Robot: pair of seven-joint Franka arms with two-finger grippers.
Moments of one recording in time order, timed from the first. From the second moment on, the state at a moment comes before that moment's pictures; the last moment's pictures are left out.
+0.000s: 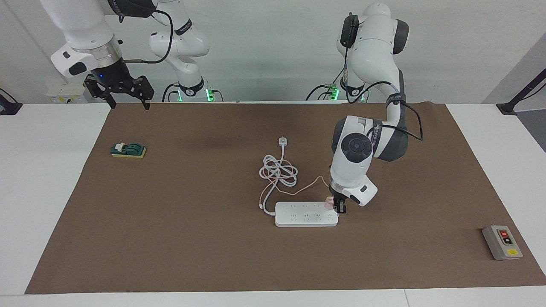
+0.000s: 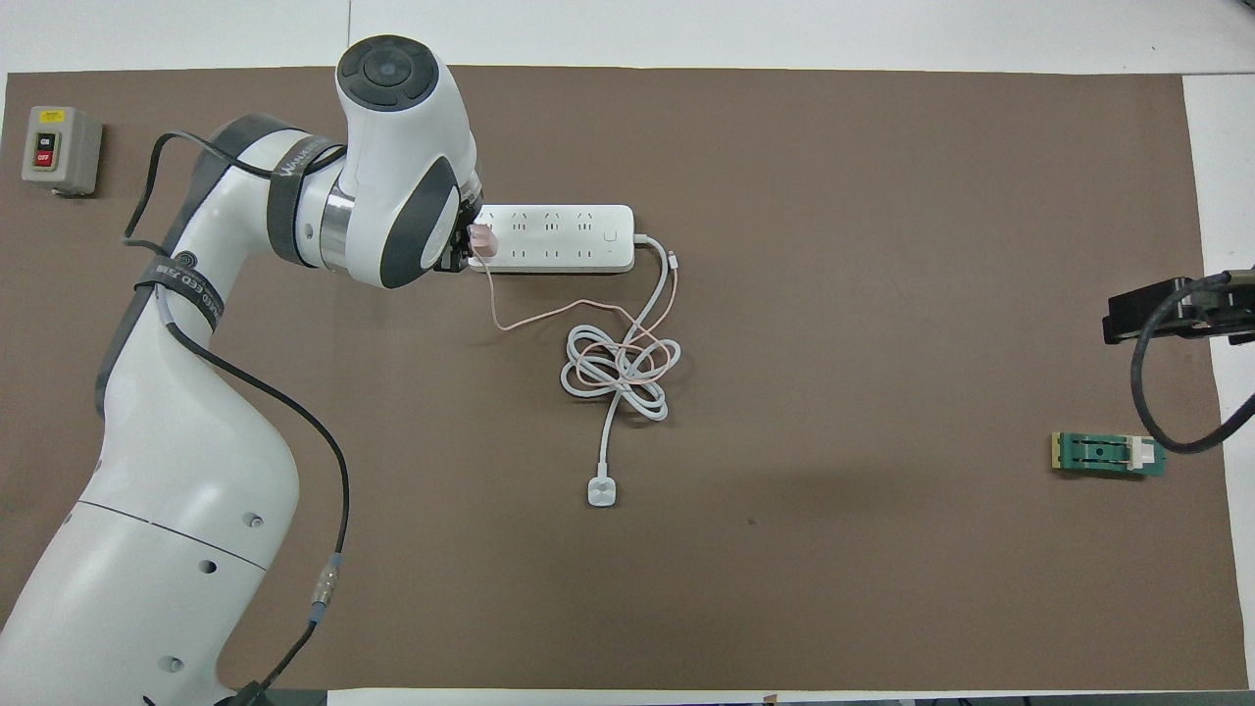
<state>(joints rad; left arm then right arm) -0.45 0.66 0.06 -1.28 0.02 1.88 -1.84 0.01 -0.07 -0.01 -1.62 -0.04 1.50 0.04</state>
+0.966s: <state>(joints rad) -0.46 0.68 0.06 -1.29 0.02 1.88 -1.83 0.01 -0.07 -0.01 -1.62 -0.04 1.50 0.04</state>
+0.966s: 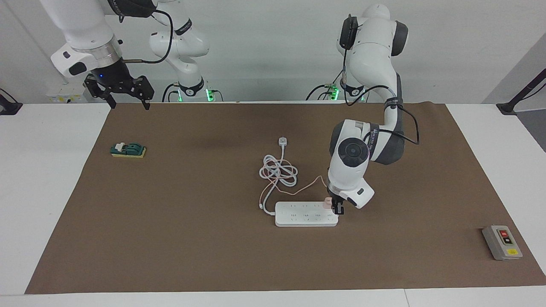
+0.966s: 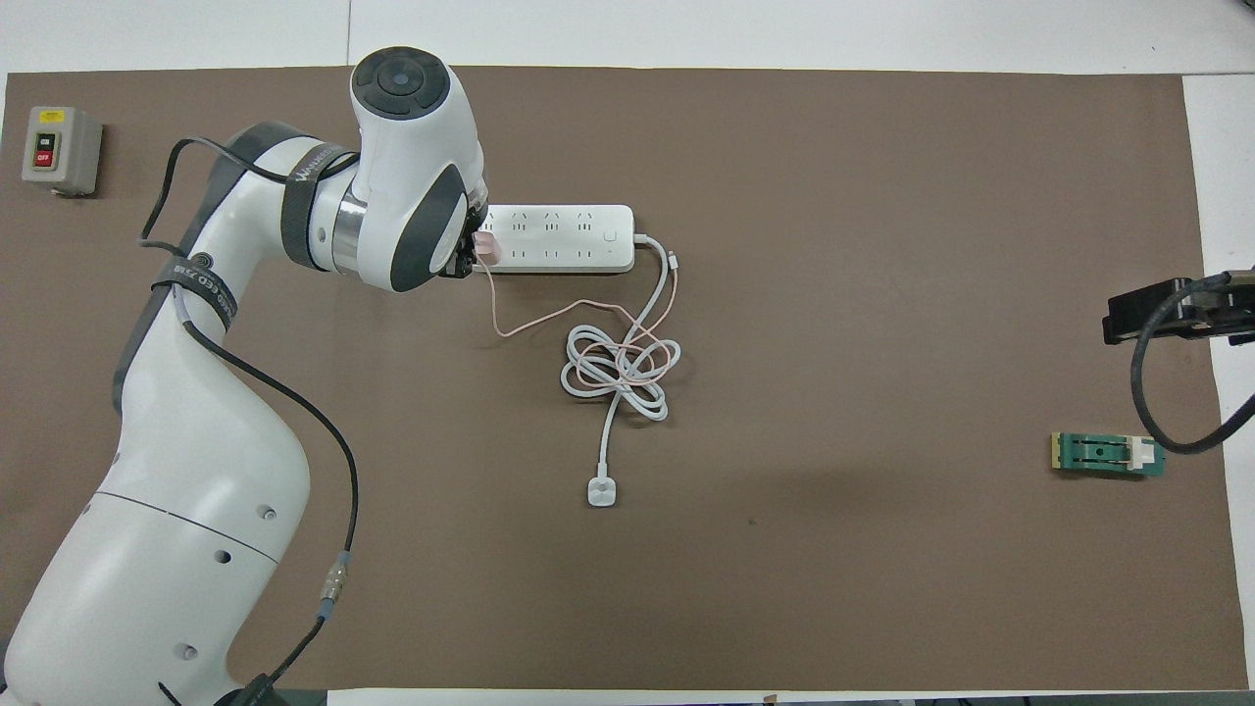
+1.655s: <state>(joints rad) -0.45 0.67 0.06 -1.29 0.02 1.88 -1.77 0.01 -0.07 -0.01 -1.62 -0.04 1.50 0.04</state>
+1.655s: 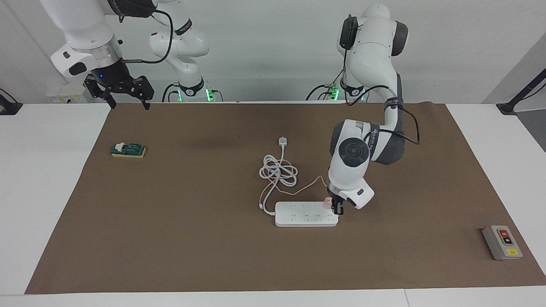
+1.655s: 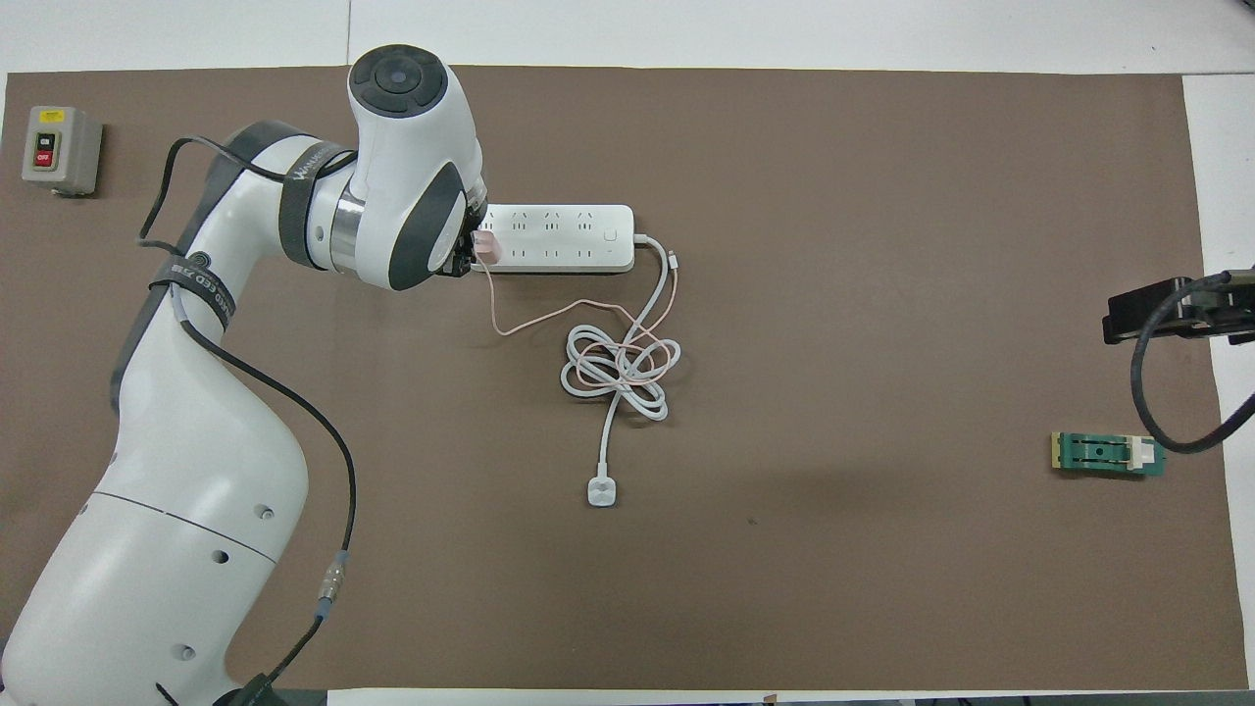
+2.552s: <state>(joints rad) -0.35 0.42 0.08 -1.27 0.00 1.67 -1.24 0.01 -0.07 -0.01 -1.62 -0.03 1.50 0.04</state>
